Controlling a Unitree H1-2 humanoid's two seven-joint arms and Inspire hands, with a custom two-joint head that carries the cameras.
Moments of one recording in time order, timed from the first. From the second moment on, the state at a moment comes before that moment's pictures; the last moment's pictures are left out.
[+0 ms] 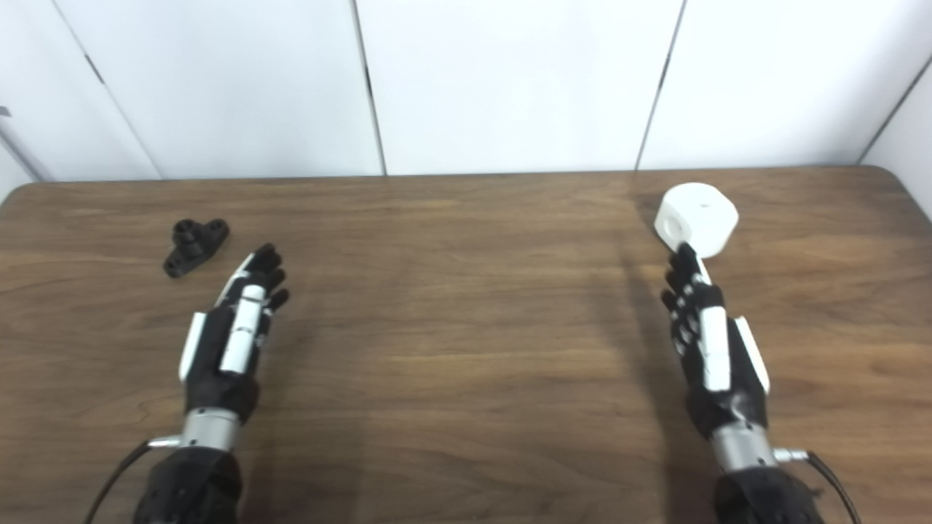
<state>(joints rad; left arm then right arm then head) 0.06 -0.02 0.04 -0.25 -0.04 0.14 0.03 0.11 -0.15 -0.14 -0.22 0.21 0.07 0.10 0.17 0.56</state>
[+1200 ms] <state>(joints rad) 0.07 -0.07 0.01 -0.13 0.02 -0.01 0.06 0.12 -0.17 -0.17 -0.16 0.21 0.00 0.12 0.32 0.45</state>
